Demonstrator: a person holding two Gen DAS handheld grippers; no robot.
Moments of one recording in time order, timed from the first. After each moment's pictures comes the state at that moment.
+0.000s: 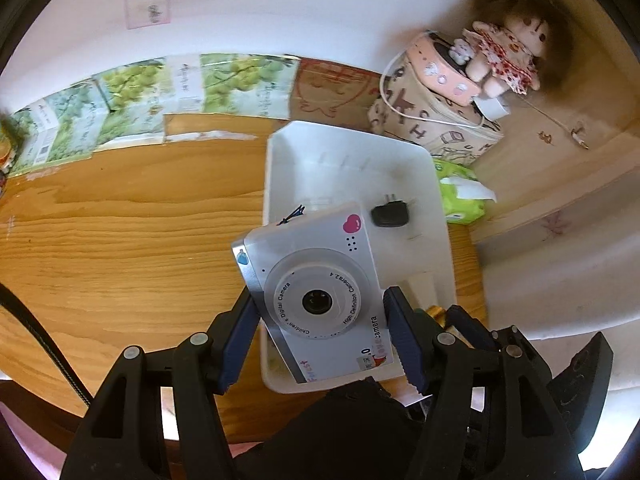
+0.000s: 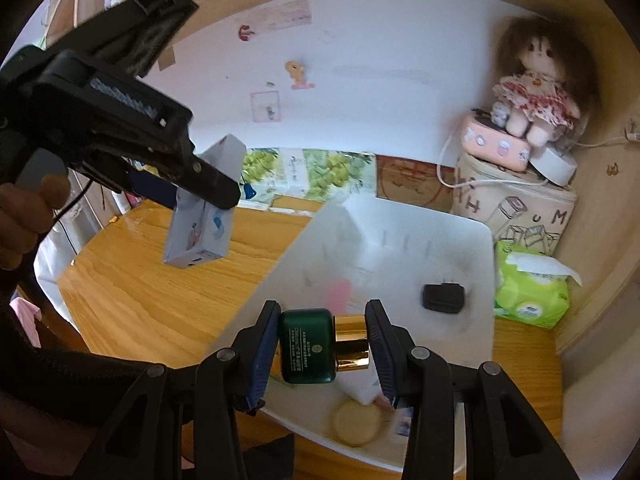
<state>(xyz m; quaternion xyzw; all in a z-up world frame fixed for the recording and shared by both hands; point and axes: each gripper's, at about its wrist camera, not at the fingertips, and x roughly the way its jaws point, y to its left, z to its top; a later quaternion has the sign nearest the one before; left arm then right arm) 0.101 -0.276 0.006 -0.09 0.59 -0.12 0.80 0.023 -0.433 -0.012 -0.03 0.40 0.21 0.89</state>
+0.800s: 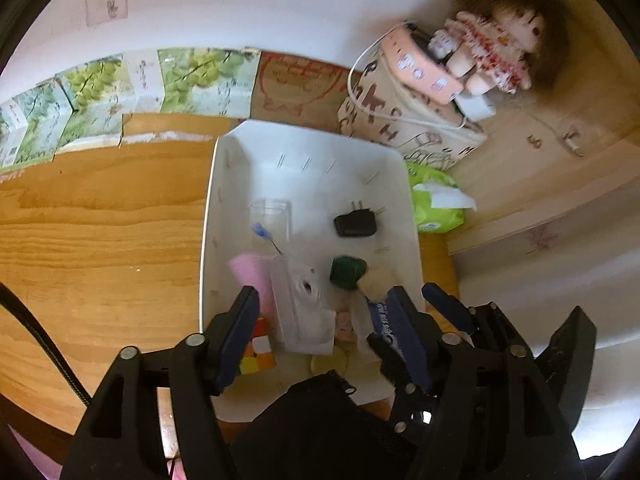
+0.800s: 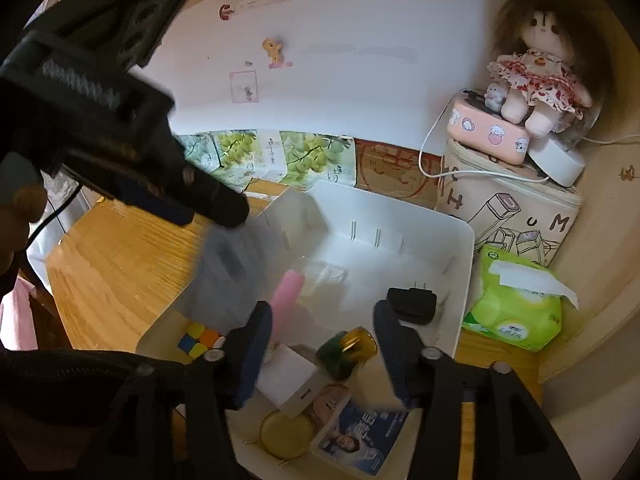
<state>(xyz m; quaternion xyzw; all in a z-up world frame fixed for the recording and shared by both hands) 0.123 -0.310 -0.003 -0.12 0.58 -0.15 0.79 0.070 -0.465 -0.036 -0.06 0.42 0.22 0.88</state>
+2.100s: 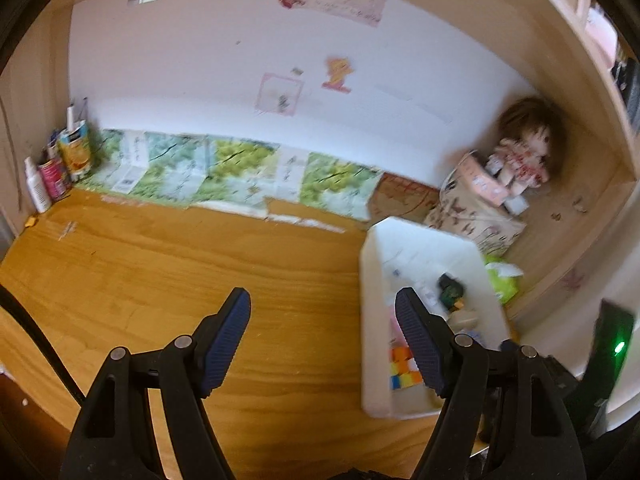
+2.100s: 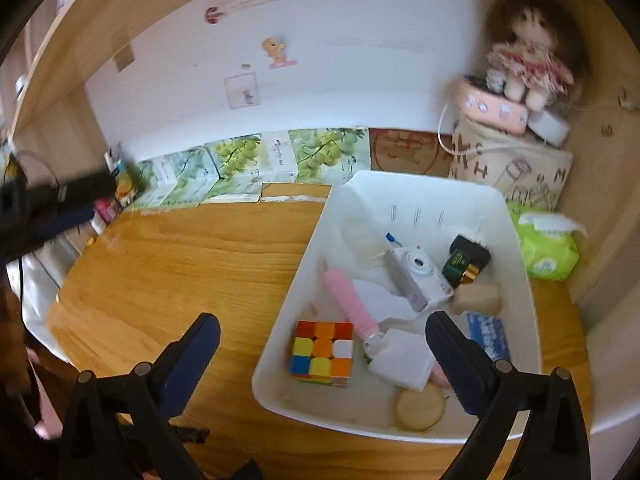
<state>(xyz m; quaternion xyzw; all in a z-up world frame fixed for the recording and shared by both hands) 0.010 -0.146 0.003 -0.12 0.37 -0.03 0.92 0.026 -0.364 -0.021 0.04 0.46 0.12 0.88</state>
